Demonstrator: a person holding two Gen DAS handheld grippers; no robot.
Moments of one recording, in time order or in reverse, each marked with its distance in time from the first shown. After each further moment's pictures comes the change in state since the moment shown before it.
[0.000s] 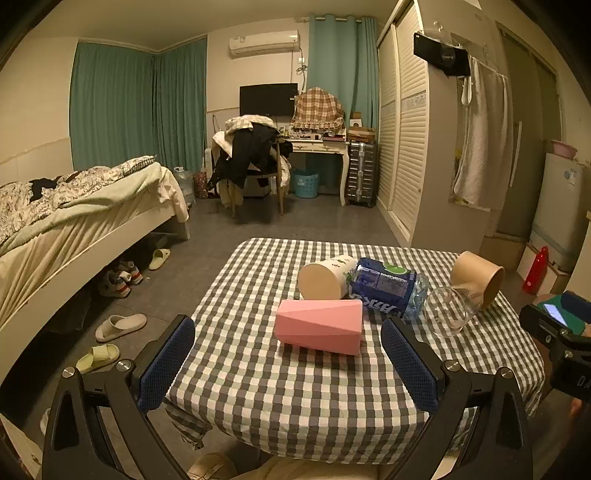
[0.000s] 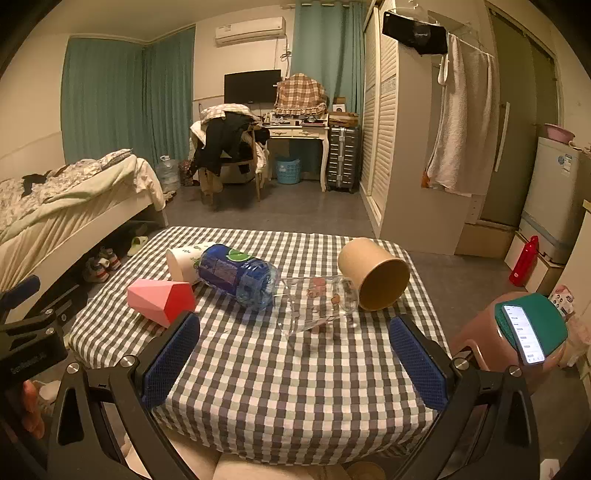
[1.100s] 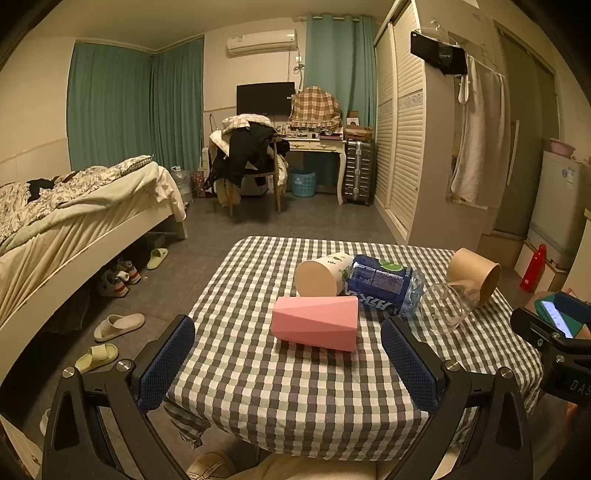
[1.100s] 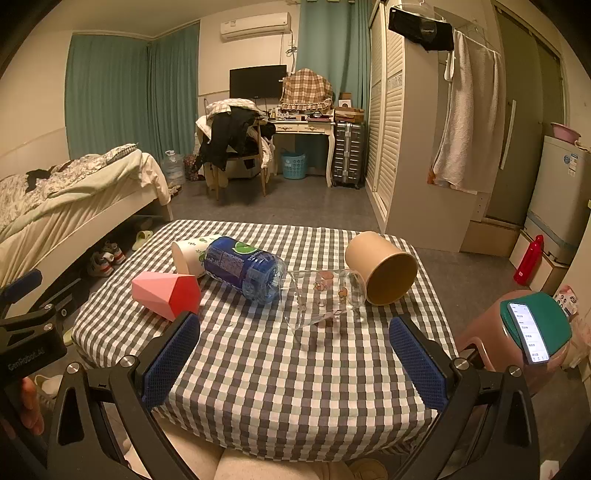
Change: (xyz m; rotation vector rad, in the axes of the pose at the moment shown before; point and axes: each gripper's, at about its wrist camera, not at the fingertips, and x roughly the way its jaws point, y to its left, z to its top) left arm -0.003 -0.002 -0.004 0.009 0.004 -0.011; right arm 0.004 0.005 -0.003 -0.010 0.017 0.016
